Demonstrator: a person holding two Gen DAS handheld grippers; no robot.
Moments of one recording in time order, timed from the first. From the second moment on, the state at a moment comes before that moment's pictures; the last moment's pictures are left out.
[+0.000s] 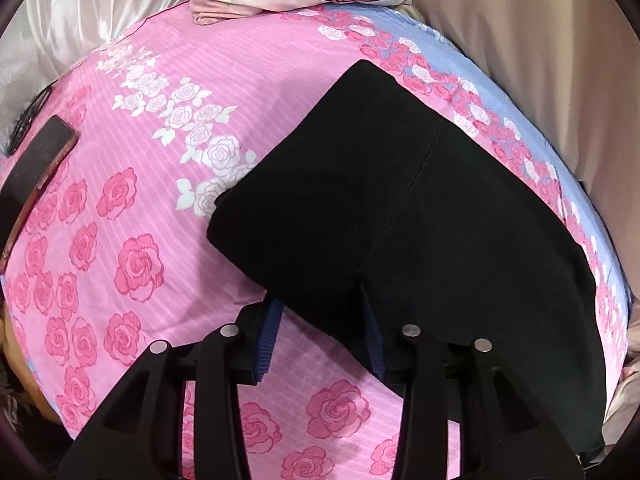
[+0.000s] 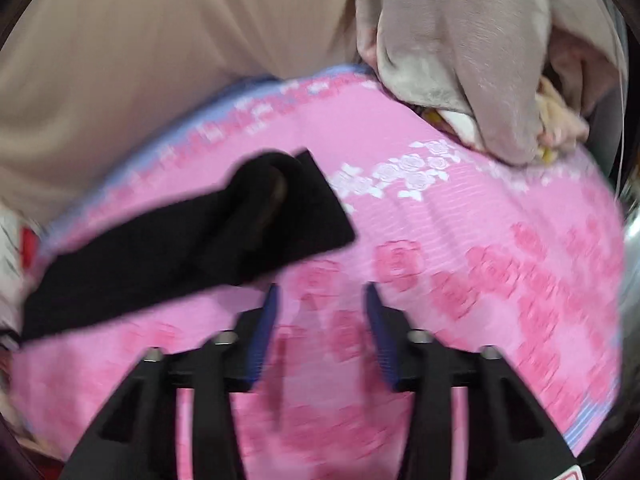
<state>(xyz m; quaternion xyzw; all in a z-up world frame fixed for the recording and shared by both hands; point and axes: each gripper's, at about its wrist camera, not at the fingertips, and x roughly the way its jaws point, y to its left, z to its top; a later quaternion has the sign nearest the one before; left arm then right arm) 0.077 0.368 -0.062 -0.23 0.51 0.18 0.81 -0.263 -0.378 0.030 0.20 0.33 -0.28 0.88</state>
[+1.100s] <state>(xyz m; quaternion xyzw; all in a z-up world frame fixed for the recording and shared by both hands) 0.085 0.377 -0.060 -0.23 0.52 0.14 0.81 -0.203 -0.436 -0.010 0.36 0.29 -0.25 0.85</state>
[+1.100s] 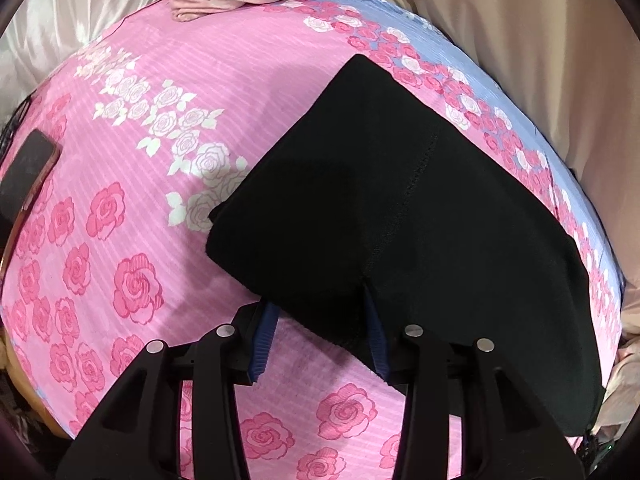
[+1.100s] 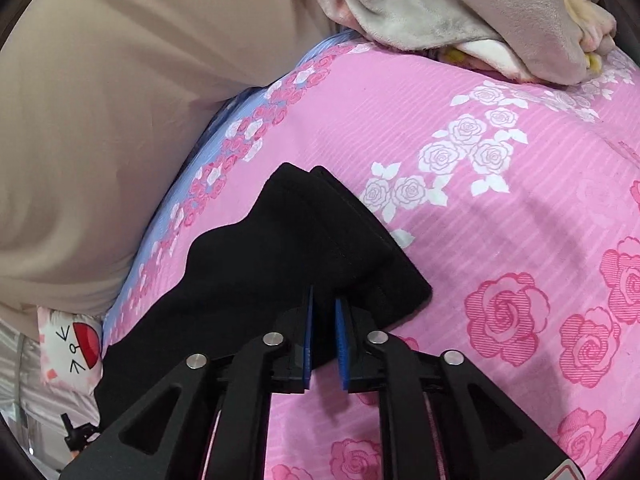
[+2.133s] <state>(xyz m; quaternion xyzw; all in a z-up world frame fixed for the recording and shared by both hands) 0.145 0.215 -0.016 -0.03 0.46 0.11 0.88 -0.135 -0.437 0.036 0.15 0.32 -0.34 0.87</state>
